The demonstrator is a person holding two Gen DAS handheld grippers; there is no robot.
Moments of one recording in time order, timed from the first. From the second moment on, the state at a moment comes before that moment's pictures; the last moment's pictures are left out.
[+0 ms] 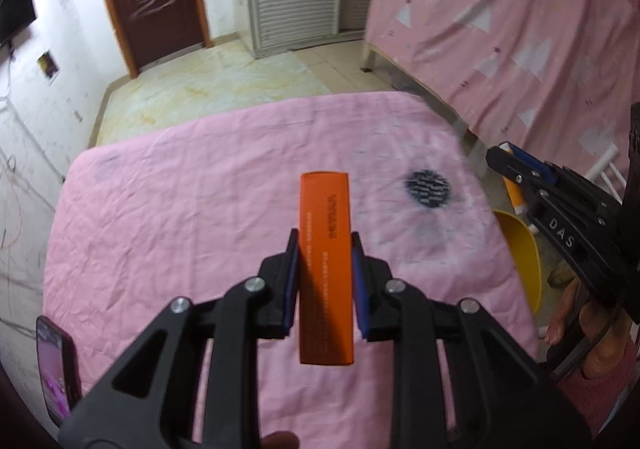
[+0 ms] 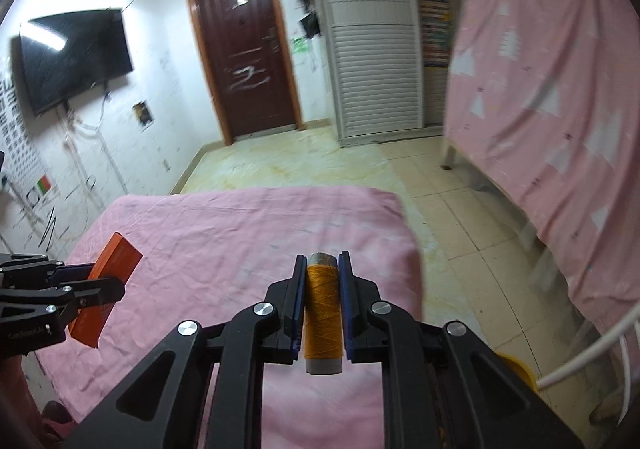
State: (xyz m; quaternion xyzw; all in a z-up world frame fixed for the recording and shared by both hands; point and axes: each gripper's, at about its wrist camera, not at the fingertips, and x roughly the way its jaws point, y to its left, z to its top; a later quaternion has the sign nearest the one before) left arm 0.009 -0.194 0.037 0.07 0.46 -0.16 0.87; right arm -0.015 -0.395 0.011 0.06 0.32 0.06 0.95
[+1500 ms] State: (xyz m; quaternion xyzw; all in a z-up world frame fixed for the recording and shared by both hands) left arm -0.026 -0.328 0.027 0.01 0.42 -0.33 0.84; right arm -0.114 -0.530 -0.049 0.17 0.31 -0.06 0.93
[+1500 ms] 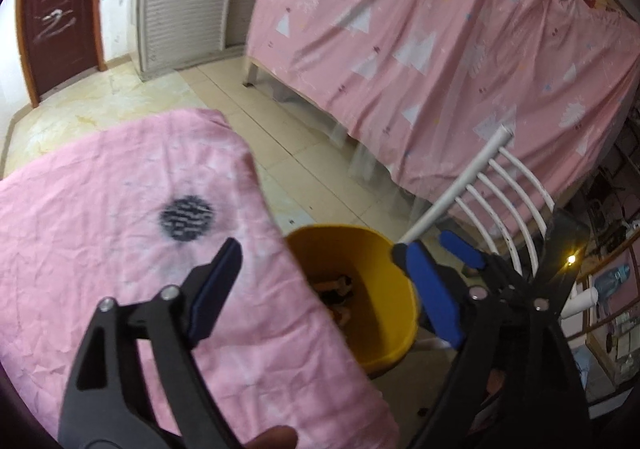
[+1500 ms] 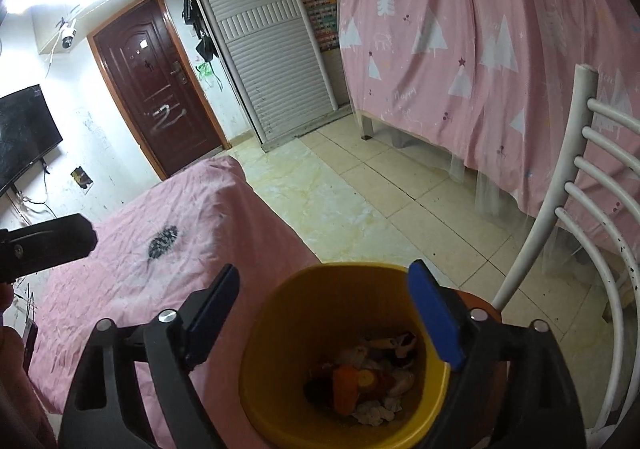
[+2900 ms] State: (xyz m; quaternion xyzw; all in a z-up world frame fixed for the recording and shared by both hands) left arm 0.004 -0.027 -0.005 0.01 0.28 -0.01 0.96; right arm -0.021 -0.271 -0.019 0.05 0.29 0.09 0.95
